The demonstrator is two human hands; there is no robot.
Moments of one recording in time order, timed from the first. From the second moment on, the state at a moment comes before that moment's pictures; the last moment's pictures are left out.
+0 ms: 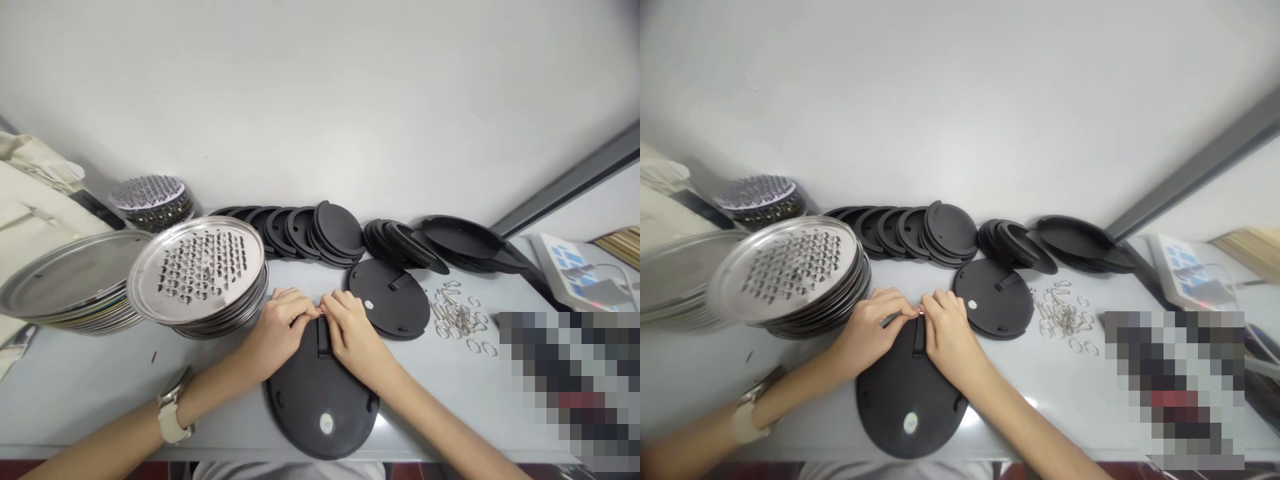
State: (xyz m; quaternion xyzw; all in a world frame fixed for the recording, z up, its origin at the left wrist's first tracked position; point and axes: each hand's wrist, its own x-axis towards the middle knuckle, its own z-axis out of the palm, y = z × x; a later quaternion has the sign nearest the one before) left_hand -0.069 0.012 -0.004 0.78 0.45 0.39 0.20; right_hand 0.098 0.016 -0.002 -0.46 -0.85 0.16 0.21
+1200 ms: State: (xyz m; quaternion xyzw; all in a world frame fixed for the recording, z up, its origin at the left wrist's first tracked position) left_hand -0.070 0.006 0.001 0.76 0.48 0.38 0.20; right_hand 0.097 0.018 -0.004 -0.47 -0.83 0.21 0.23
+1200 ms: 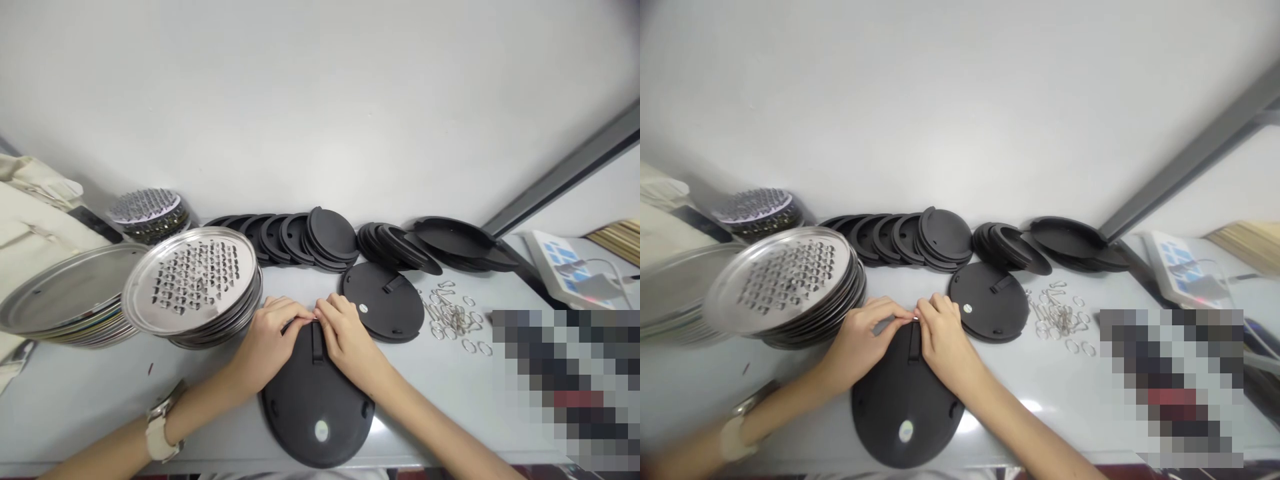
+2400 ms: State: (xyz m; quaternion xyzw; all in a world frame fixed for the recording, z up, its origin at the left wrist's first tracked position) left_hand -0.066 0.011 0.001 0.75 0.48 0.37 0.25; right_hand 0.098 0.020 -0.002 -0.46 -0.83 0.24 0.21
